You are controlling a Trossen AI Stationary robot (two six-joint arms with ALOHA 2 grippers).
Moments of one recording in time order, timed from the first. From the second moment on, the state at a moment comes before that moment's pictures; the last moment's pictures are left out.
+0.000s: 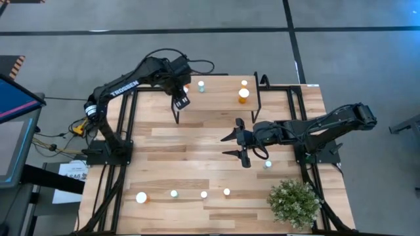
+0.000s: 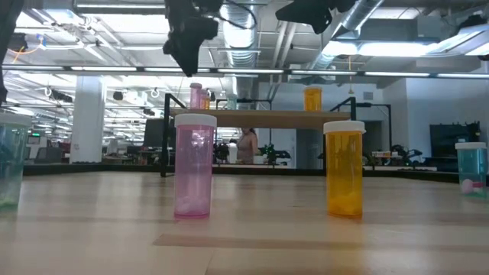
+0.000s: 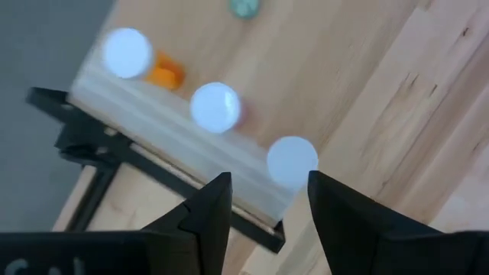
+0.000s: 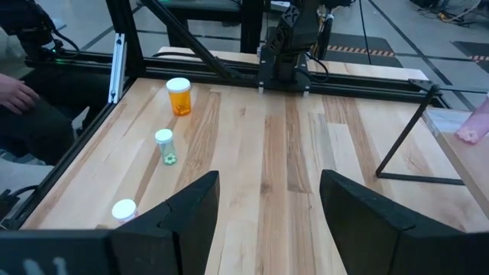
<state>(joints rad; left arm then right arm) 0.51 1.71 1.84 -1.38 -0.10 -0.02 0.16 1.28 0.93 0.00 0.08 -0.01</state>
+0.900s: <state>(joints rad) -0.08 0.84 0.95 -0.43 -0.19 -0.15 0.16 1.28 0.93 0.01 0.08 0.00</state>
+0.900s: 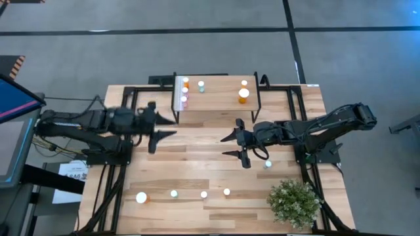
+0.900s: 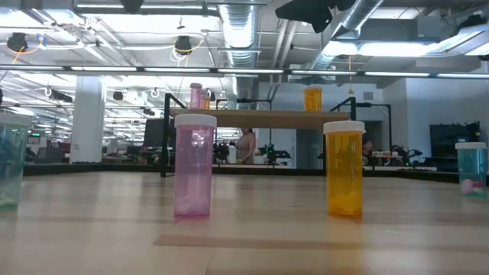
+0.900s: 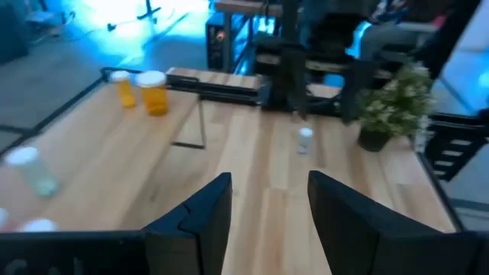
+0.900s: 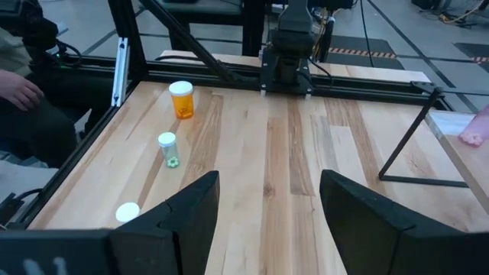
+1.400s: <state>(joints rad) -0.41 0.79 0.42 0.26 -0.39 -0.19 0.22 1.28 0.93 0.01 0.08 0.00</state>
